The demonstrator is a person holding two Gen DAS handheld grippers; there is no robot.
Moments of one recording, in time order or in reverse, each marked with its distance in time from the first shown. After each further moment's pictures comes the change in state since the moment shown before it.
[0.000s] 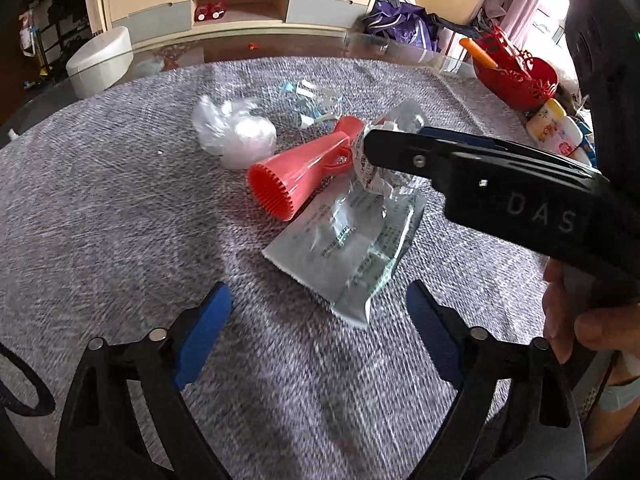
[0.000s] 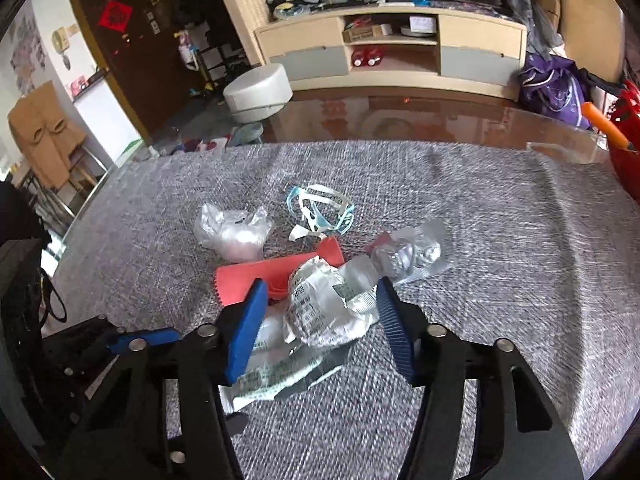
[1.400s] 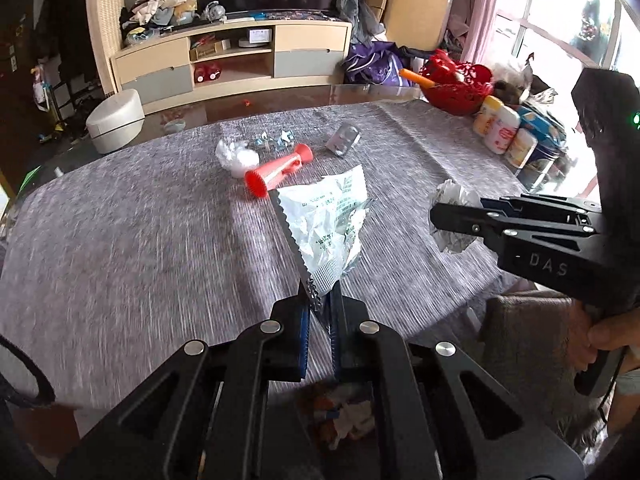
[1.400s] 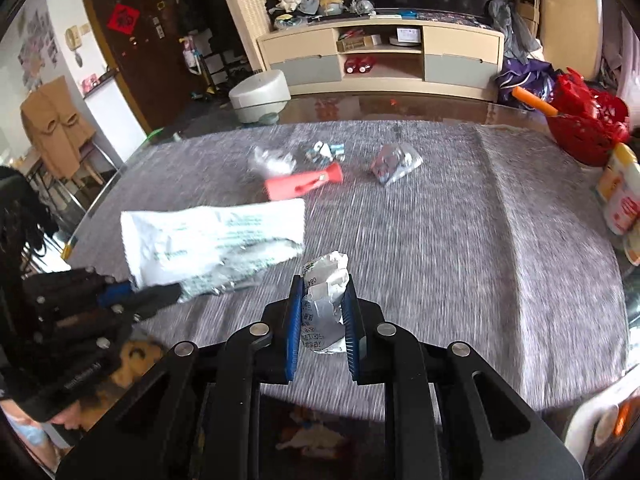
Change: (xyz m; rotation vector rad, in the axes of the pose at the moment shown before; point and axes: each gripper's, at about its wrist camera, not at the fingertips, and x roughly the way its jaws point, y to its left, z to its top) left arm -0.130 -0.051 -0.097 0.115 -0.199 0.049; right arm -0.141 0.021 -0.105 -0.008 -0.059 -0.045
